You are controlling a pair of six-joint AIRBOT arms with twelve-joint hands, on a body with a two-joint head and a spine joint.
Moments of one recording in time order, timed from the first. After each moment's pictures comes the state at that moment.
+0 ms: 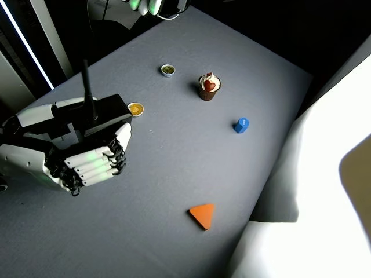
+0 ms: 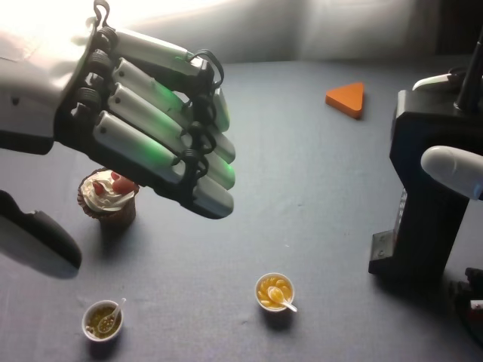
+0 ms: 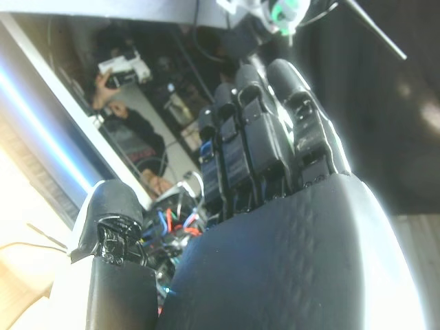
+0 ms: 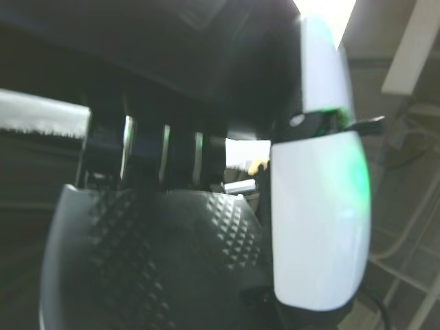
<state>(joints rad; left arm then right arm) -0.13 -0.46 1.21 1.77 -1.33 -0.60 -0.86 -1.13 1.05 0.43 1.47 0.24</state>
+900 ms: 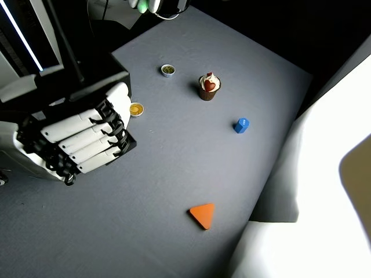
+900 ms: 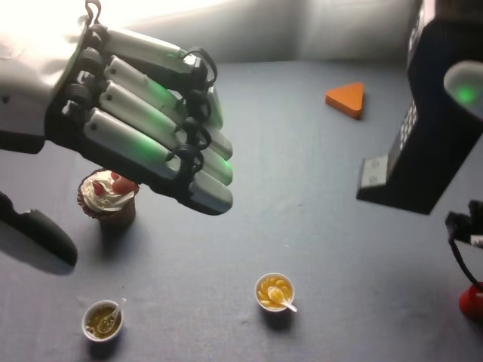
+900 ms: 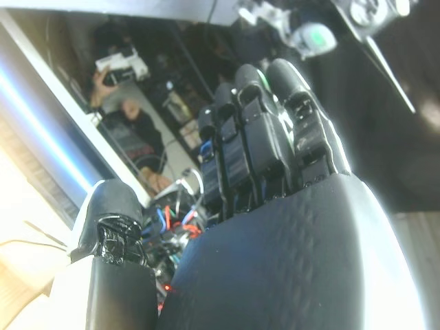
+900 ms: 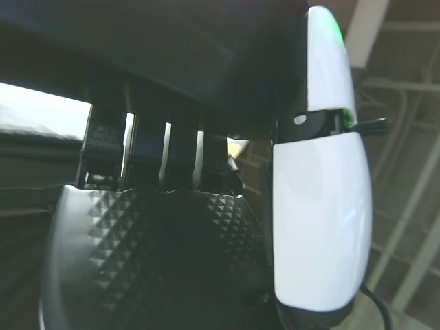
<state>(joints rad) -0.12 -0.44 1.21 1.76 -1.33 -0.60 -0.70 -1.05 0.99 0.42 1.58 0.19</state>
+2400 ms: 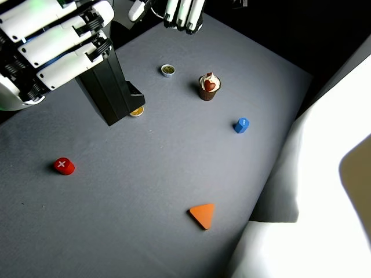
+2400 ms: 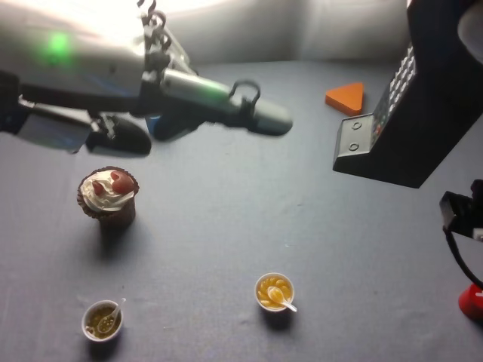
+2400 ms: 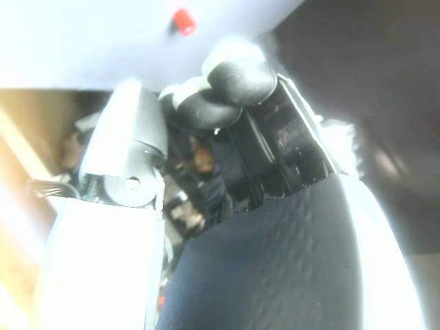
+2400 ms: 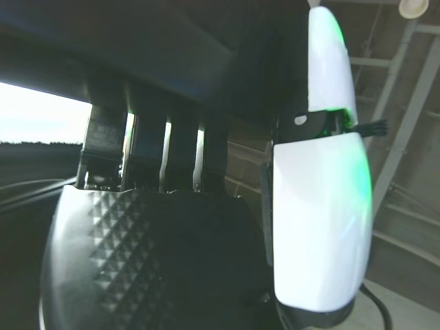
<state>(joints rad) -0.09 -0.49 1.16 1.82 -0.94 -0.61 -0.58 -0.91 0.75 0.33 1.61 0.04</state>
